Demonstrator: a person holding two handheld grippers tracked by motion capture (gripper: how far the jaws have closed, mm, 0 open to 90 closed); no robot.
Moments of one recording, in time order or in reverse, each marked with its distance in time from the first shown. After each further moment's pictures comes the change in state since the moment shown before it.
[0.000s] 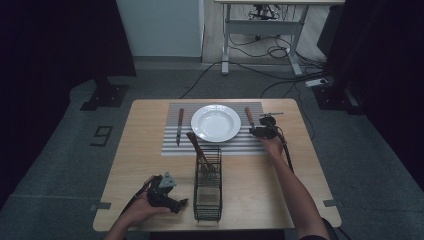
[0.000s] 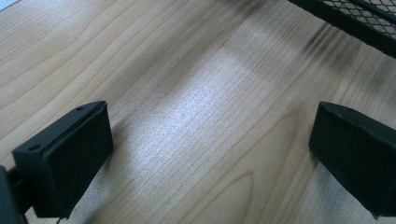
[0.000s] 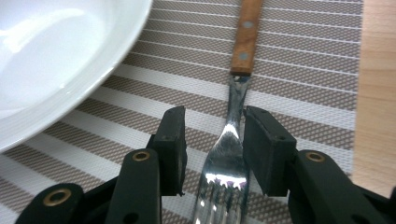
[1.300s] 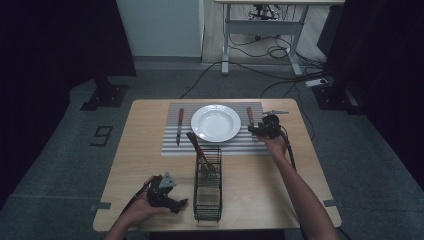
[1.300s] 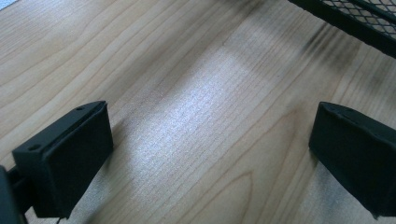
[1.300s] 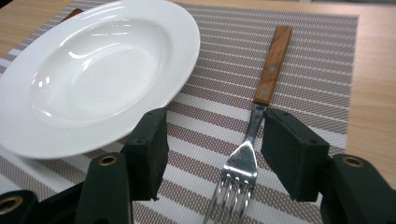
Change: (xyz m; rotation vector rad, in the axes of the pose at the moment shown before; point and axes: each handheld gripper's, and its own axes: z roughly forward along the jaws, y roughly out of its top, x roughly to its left) left arm 0.000 0.000 0.000 0.000 0.001 0.000; right arm 0.019 0.007 -0.043 -0.108 0.036 -0.053
